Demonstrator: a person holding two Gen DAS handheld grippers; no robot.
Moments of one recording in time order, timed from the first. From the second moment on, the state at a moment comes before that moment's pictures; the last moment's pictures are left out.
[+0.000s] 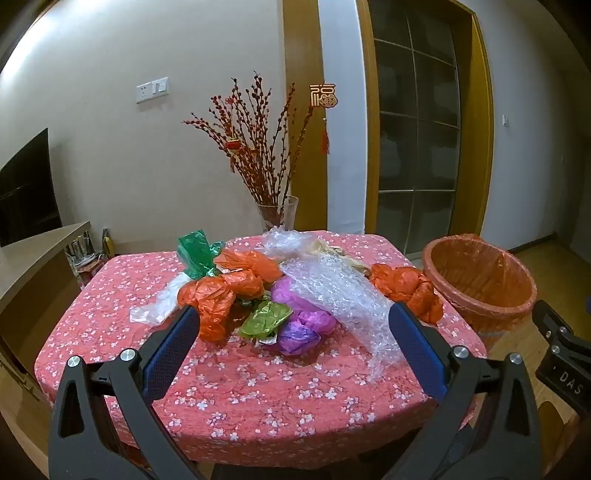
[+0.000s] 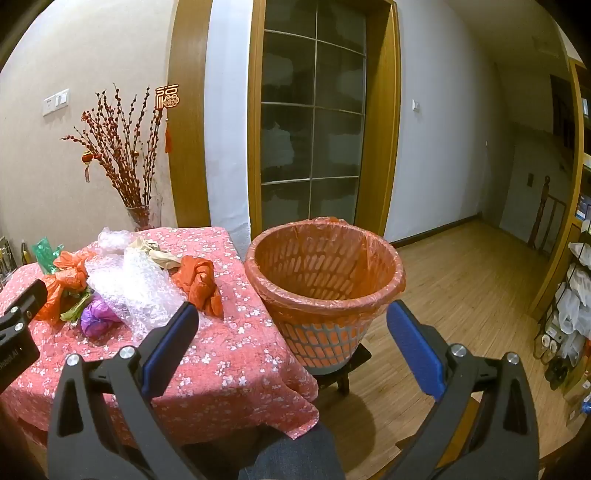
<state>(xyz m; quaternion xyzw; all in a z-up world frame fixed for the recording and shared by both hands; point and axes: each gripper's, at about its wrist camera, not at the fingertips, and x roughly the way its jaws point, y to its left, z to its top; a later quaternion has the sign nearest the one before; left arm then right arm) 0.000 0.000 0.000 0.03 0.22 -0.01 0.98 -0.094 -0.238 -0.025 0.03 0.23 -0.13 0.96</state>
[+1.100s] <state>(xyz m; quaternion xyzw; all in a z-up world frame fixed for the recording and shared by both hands) -0.004 -0.001 0.000 0.03 0.22 -0.01 0.97 -0.094 -0.238 -0.025 0.03 0.22 -0.14 0.96</state>
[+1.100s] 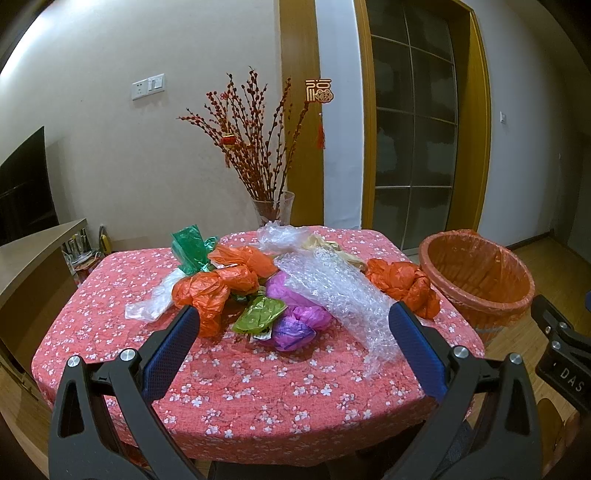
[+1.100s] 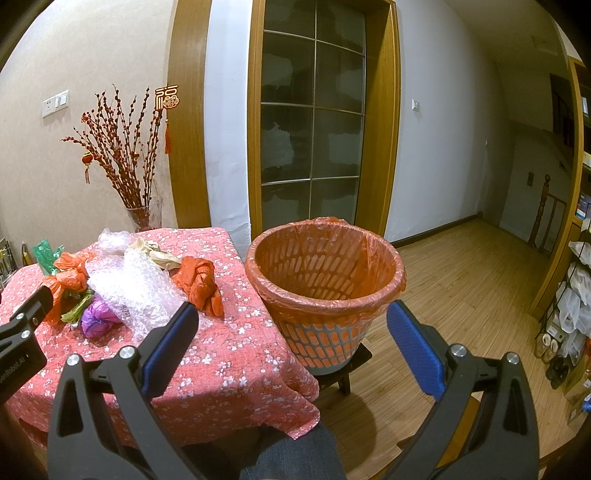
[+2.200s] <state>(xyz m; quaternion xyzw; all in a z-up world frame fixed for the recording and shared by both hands) -0.003 -0.001 0.001 0.03 0.22 -0.01 0.97 -0.093 -0.237 -0.029 0.03 0.23 -0.13 0.96</state>
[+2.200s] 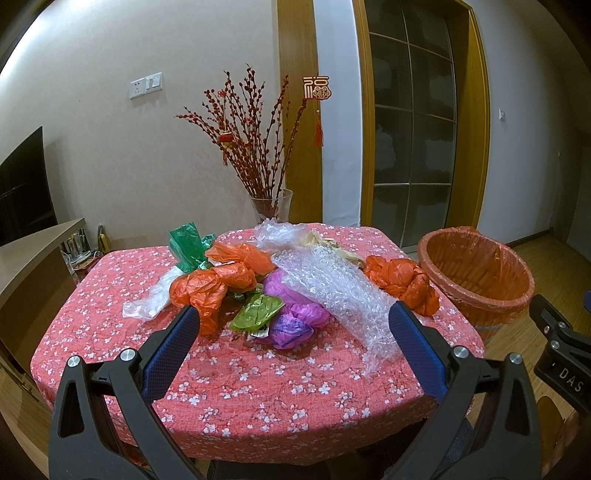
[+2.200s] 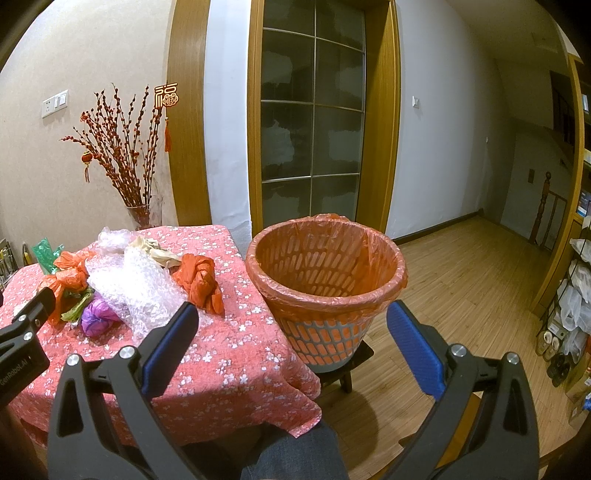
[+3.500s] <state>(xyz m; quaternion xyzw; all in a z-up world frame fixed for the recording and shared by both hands) 0.020 0.033 -0.020 0.00 0.25 0.05 0.97 -0.058 -0.238 -0.056 0.05 0.29 -0.09 0.95</state>
